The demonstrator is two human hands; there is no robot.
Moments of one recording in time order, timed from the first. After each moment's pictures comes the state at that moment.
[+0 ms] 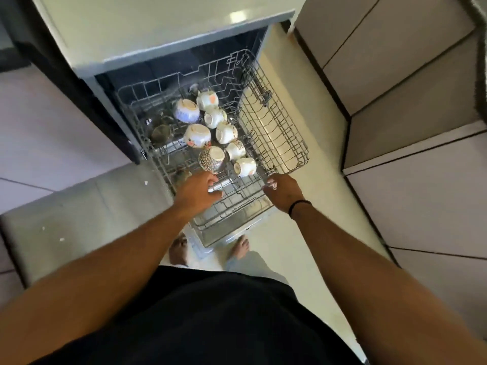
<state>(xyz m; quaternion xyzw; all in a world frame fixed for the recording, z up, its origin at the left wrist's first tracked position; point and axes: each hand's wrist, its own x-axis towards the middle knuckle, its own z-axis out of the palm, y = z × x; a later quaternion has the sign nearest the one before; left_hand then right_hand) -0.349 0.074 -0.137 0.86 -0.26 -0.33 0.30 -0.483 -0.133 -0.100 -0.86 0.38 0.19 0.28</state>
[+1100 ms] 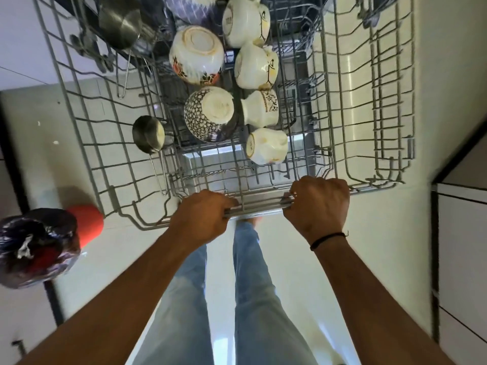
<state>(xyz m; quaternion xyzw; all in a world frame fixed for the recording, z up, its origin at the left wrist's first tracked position) -0.413 -0.024 -0.295 0.88 -0.22 -0.41 0.11 -0.474 -0.245 -0.307 -0.98 0.10 0.16 0.03</state>
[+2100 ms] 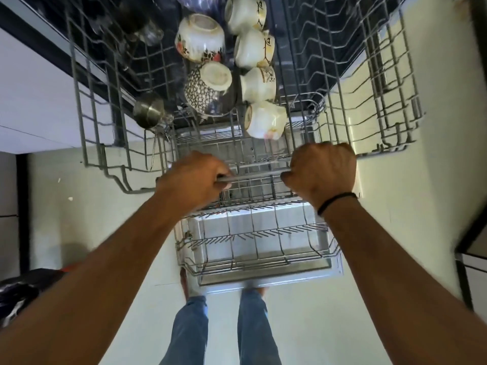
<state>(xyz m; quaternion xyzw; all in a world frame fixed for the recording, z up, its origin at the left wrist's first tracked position) -0.219 -0.040 -0.290 0.91 -0.21 -0.30 0.18 -0.267 -0.267 -0.293 -0.99 0.08 0.13 0.04</state>
